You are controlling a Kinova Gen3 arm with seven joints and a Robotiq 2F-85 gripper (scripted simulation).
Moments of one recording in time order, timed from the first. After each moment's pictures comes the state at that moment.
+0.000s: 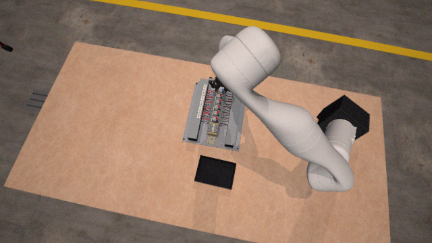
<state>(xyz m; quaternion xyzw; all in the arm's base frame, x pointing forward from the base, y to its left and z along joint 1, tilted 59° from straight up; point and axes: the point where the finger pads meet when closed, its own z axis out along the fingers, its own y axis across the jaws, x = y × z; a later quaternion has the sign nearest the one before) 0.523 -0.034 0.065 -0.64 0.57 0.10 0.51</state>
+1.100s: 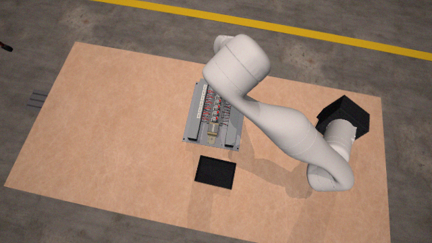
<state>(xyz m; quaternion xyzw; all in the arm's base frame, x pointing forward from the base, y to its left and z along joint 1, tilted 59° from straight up) 0.524 -0.034 0.065 -0.65 0.57 0.12 0.49</state>
